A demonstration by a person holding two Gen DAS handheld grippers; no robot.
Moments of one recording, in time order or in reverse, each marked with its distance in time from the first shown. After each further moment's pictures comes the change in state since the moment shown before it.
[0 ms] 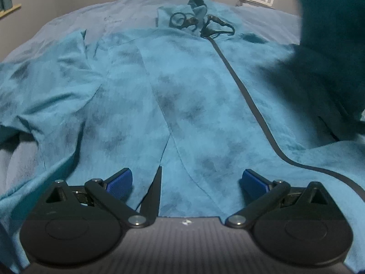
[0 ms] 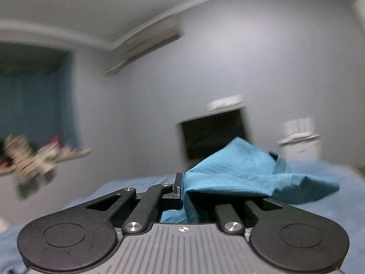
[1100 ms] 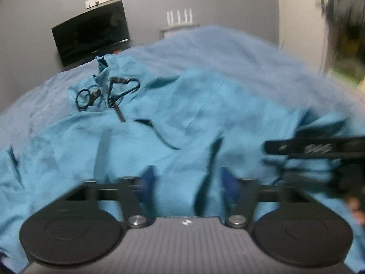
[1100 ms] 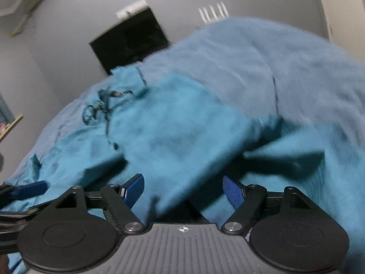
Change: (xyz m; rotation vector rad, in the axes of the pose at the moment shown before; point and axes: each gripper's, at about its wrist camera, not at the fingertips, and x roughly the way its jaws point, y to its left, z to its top) left arm 0.005 -0.149 0.043 0.436 -0.193 -0.089; right arm -0.070 -0.080 -0.187 0.412 0.442 -0.400
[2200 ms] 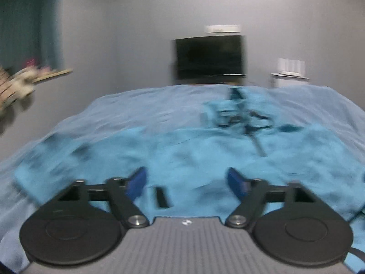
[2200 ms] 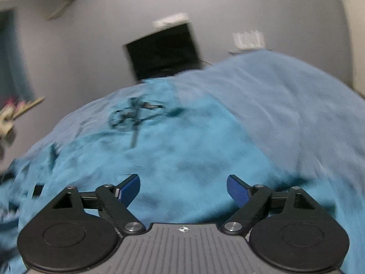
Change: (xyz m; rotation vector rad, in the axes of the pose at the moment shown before) left arm -0.095 0.128 -0.046 -0.352 -0.189 0.379; right arm -0.033 0.049 0.015 -0.285 -0.101 0.103
